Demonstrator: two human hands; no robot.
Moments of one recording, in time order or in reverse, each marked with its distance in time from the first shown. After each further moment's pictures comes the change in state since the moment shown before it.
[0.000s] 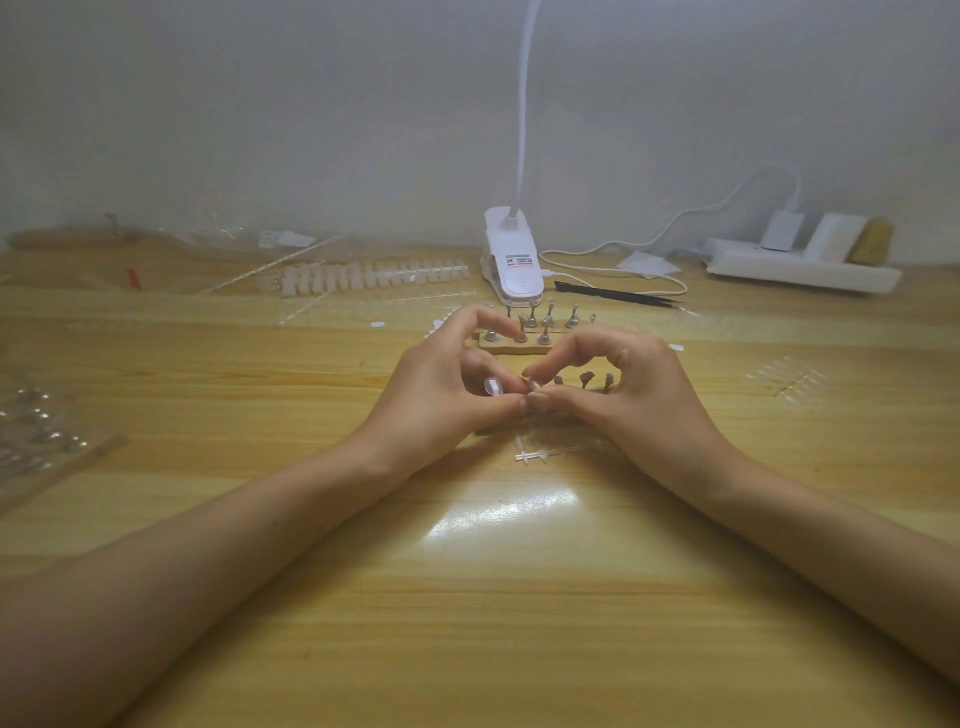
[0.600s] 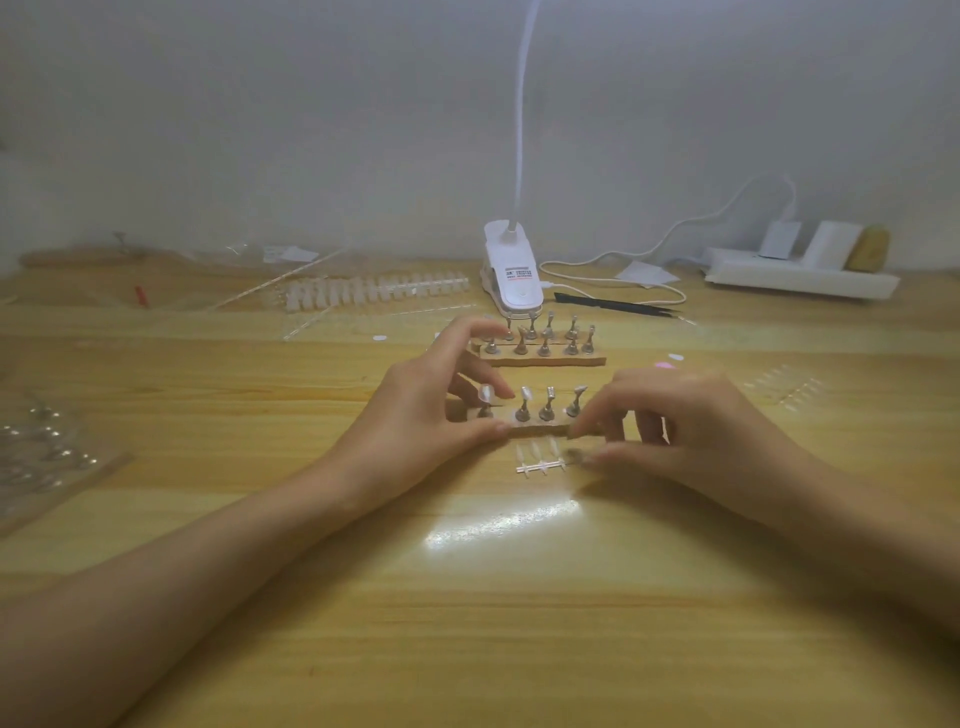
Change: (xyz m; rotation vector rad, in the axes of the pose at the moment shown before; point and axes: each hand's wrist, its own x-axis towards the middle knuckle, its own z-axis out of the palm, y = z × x) left_hand -0.008 -0.003 -0.015 0.261 -0.029 0.107; right_hand -0.019 0.007 -0.042 -0.223 -0.249 -0.166
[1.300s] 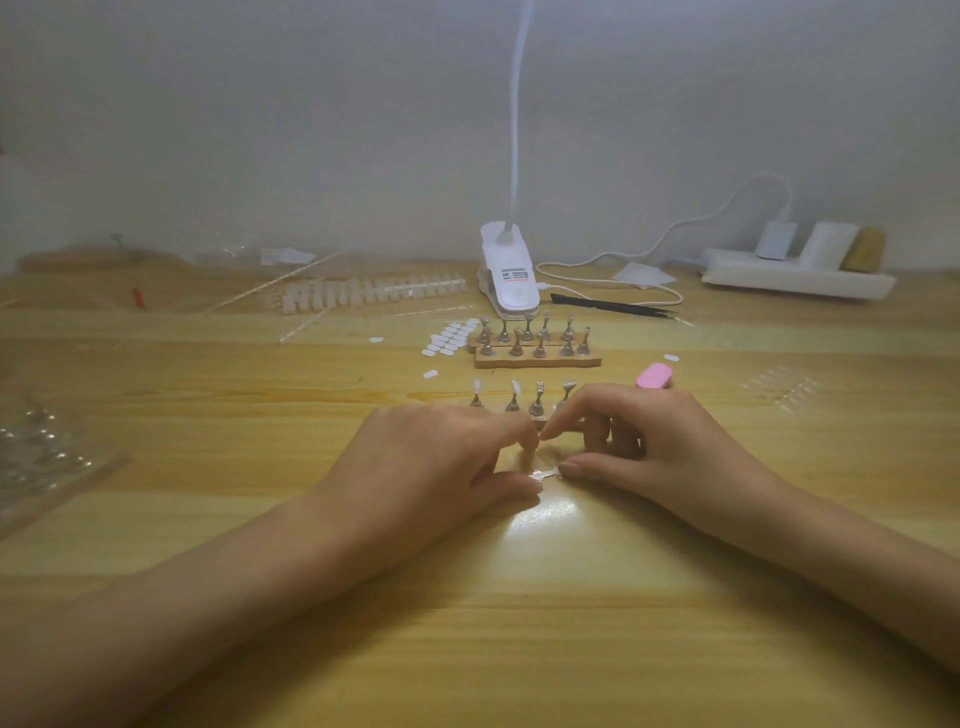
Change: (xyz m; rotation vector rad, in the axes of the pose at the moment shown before) left_hand -0.024 0.026 0.006 0.701 -0.070 0.243; right_hand 0.000 -0.005 0.016 0.136 -0.051 0.145
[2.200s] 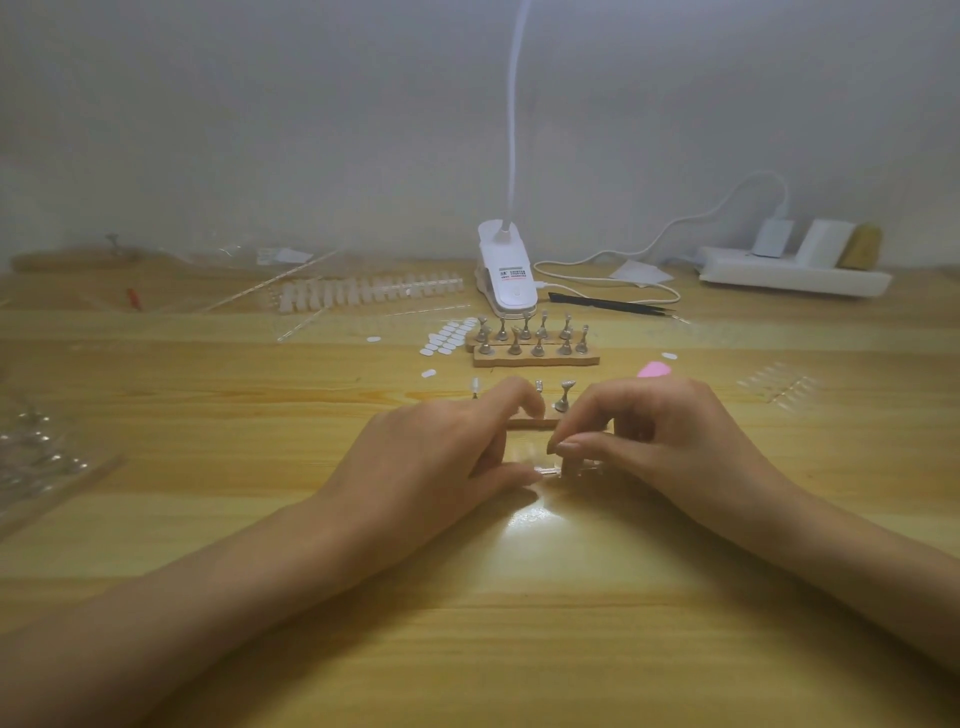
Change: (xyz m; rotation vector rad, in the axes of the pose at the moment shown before) left_hand 0.000 -0.003 0.006 -0.179 -0.003 -0.045; right_hand -0.003 -0.017 -0.001 0.158 0.084 -0.008
